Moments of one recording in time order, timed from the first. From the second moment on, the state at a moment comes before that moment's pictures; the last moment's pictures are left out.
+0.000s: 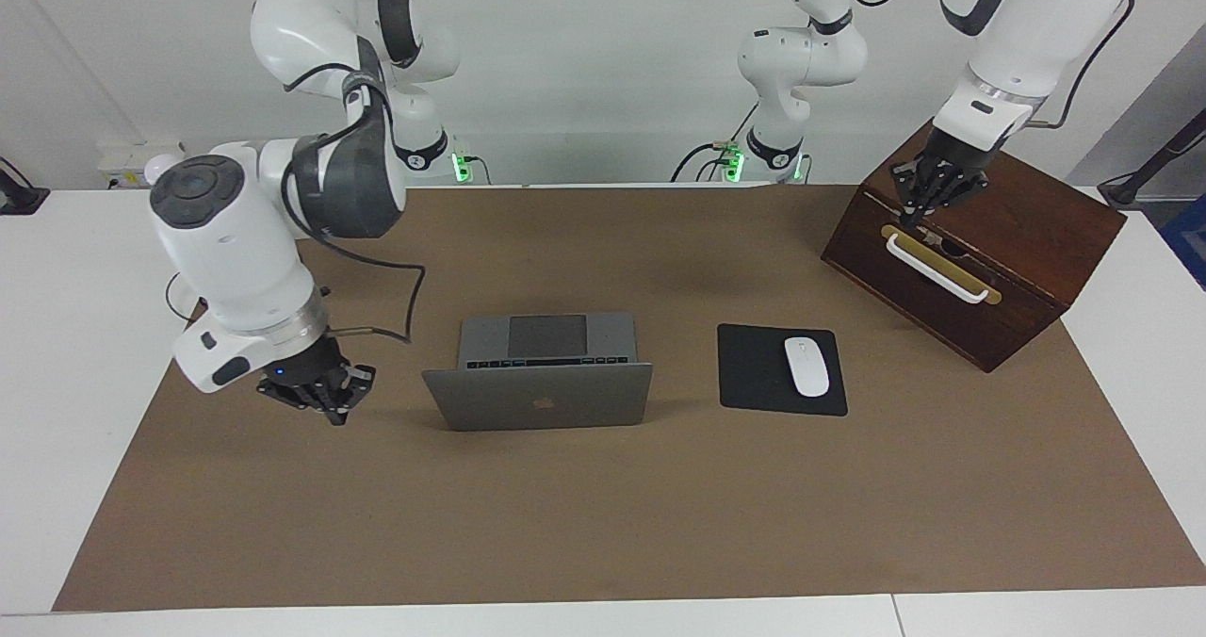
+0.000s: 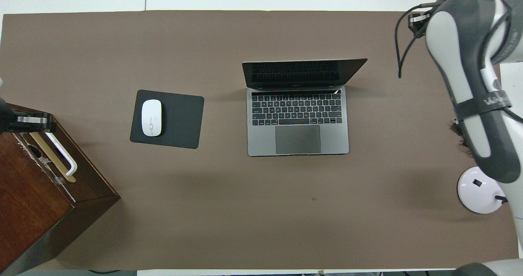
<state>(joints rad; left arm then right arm) -0.13 -0.19 0.07 -1.92 -0.09 1.83 0.05 0.17 0.62 -0.07 -1.03 0.01 1.76 0.18</state>
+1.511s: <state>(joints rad) -0.64 -0.30 0.06 -2.58 -0.23 2.90 0.00 0.36 0.63 -0.05 -1.04 -0.03 1.90 0.27</state>
